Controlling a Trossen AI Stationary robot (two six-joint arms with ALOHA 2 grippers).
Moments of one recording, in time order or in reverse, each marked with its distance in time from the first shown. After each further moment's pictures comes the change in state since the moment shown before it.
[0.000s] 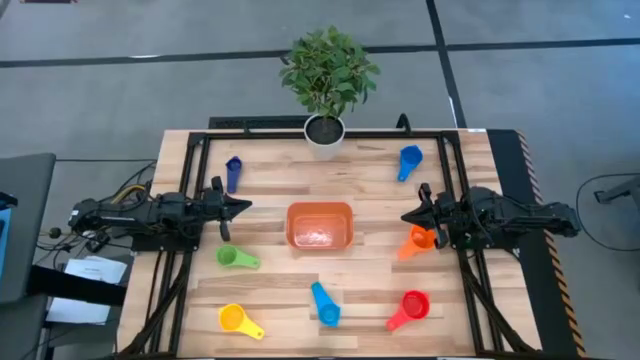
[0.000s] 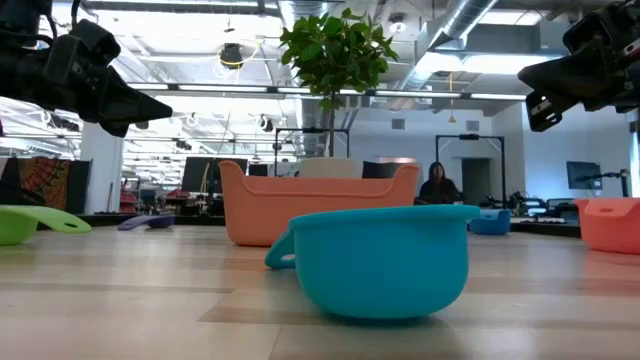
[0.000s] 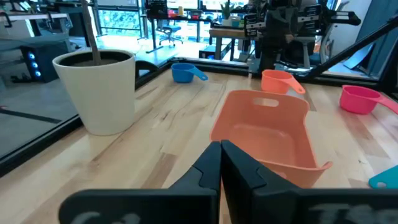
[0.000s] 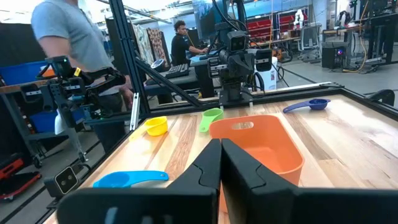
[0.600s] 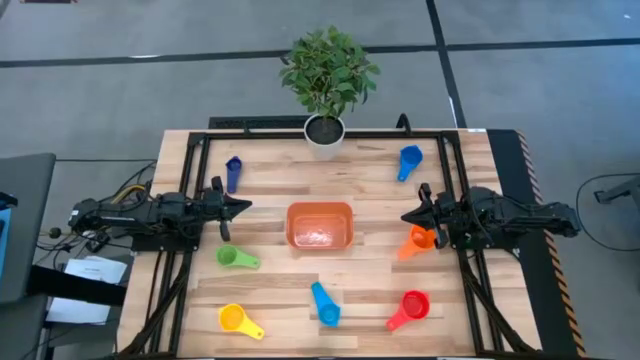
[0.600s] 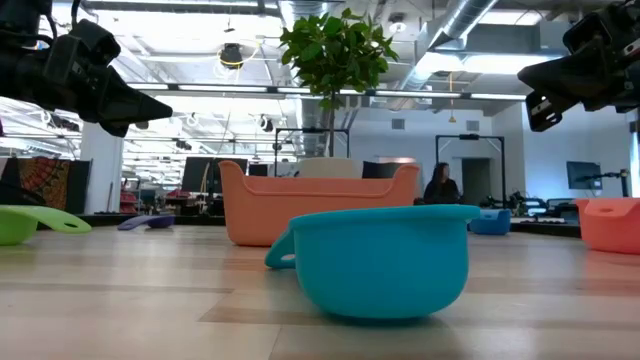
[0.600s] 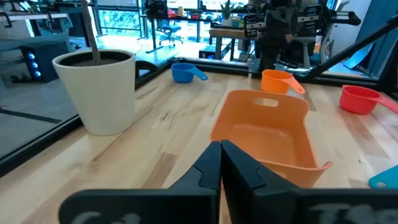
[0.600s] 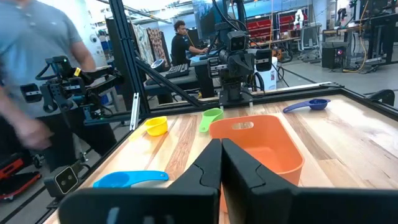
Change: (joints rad) left arm 0.000 0.000 0.000 0.000 0.000 0.000; right arm 0.000 0.000 0.000 0.000 0.000 0.000
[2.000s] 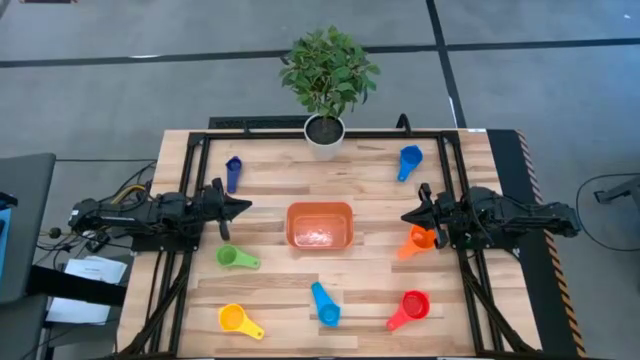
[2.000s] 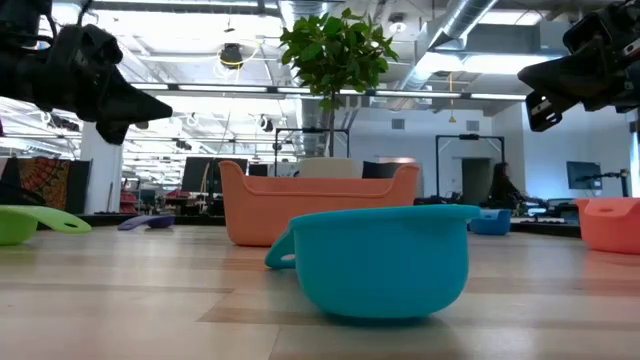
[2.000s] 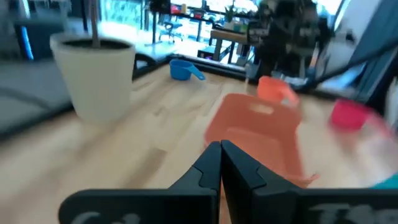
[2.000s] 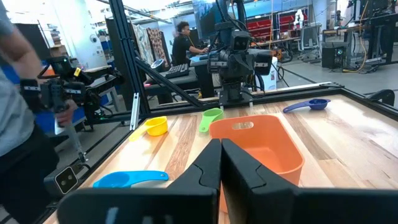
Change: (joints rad) left arm 0.000 0.000 0.000 0.002 0.001 -0.208; right arm 0.000 0.000 0.000 0.000 0.000 0.000
